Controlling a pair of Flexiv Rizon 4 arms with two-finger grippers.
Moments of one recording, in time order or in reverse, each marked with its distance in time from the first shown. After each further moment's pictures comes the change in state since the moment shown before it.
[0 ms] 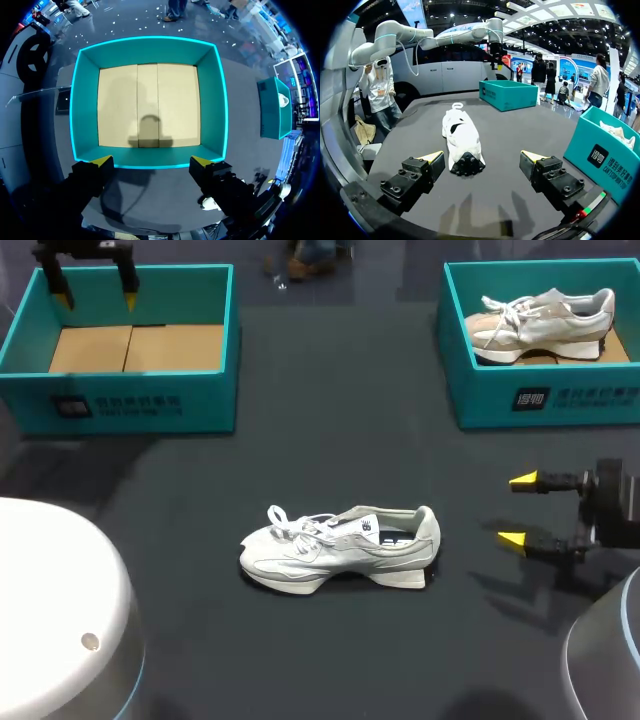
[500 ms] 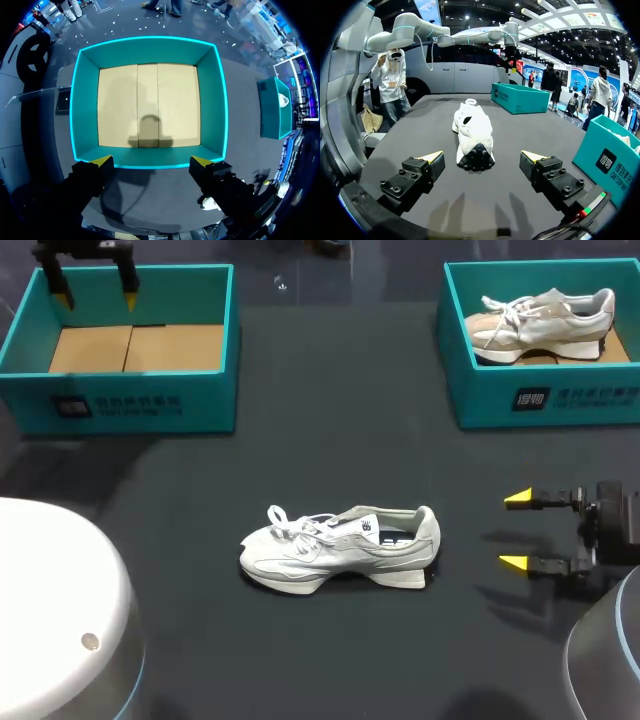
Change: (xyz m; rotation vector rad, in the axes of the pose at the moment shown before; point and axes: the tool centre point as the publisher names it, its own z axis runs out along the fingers) left arm 0.000 0.000 0.000 0.000 0.000 0.000; right arm 0.017 -0.022 0.004 -0.050 0.081 -0.105
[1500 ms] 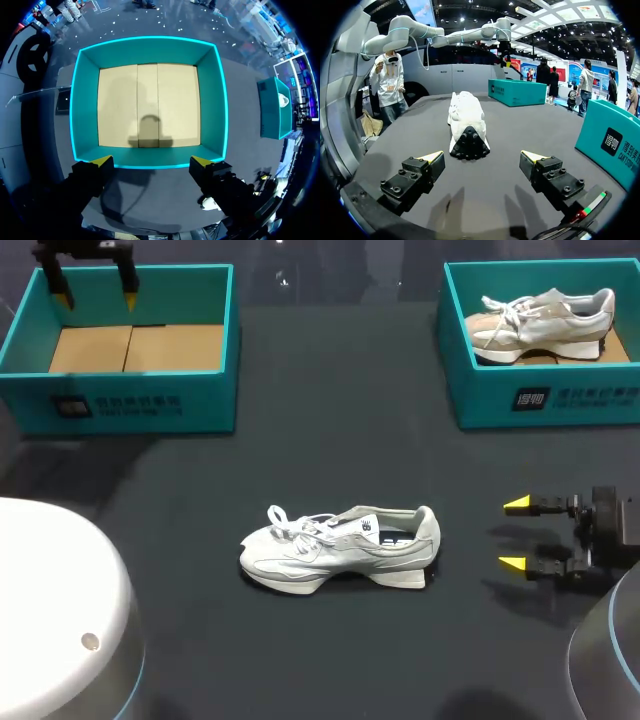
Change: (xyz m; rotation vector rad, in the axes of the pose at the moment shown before) left arm 0.000 0.000 0.000 0.000 0.000 0.000; right arm -0.015 -0.035 0.007 -0.005 0.002 0.067
